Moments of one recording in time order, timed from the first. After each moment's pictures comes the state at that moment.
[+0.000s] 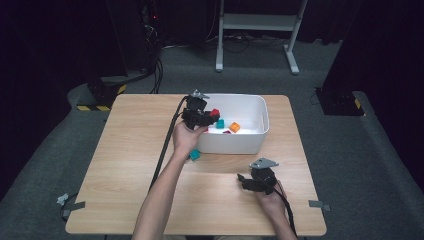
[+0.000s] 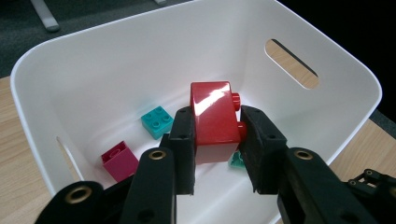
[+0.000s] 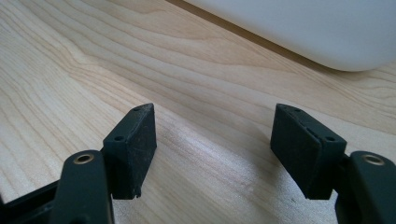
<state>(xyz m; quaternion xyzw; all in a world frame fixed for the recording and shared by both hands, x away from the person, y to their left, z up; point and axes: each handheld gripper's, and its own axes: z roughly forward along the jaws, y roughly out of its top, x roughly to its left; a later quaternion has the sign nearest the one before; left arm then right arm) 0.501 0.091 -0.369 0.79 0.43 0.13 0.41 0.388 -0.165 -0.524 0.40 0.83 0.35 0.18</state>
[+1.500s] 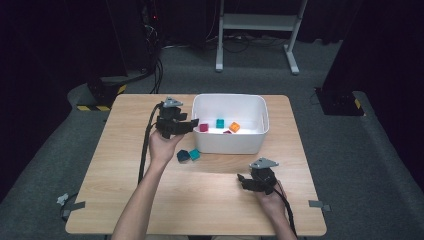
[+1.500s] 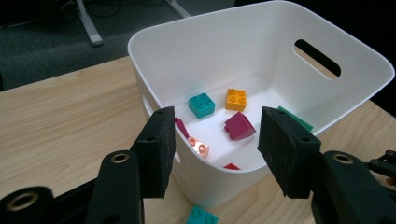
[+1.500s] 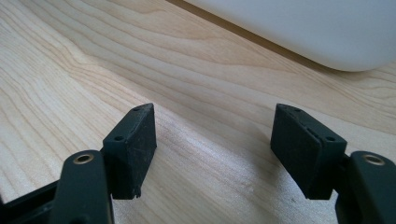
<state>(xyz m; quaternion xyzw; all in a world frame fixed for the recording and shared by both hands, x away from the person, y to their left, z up) 0.455 0.154 -0.360 0.76 0.45 0.19 0.42 0.388 -0.165 -0.524 0.40 0.83 0.35 0.18</state>
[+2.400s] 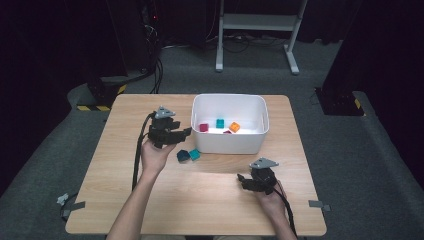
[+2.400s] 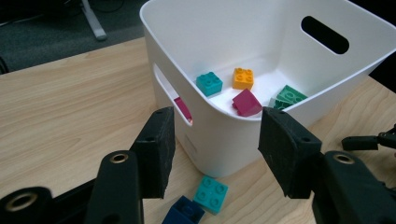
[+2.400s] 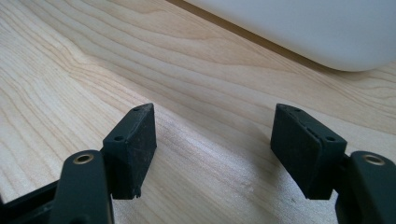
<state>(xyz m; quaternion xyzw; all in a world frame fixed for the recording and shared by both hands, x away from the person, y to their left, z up) 0.434 0.173 -0.378 0.76 0.46 0.19 0.42 0.388 -0.165 -0.524 0.40 0.83 0.35 0.18</state>
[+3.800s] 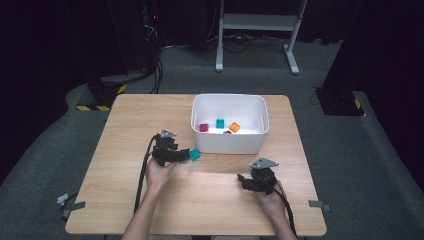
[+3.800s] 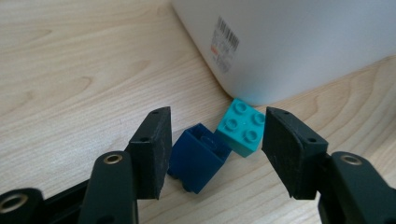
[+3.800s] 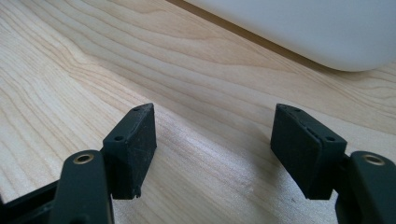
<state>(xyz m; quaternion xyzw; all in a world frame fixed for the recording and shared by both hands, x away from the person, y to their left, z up) 0.438 0.180 -0.476 0.77 0.52 0.14 0.36 0.388 -0.165 -0.524 0.40 0.83 0.35 0.18</state>
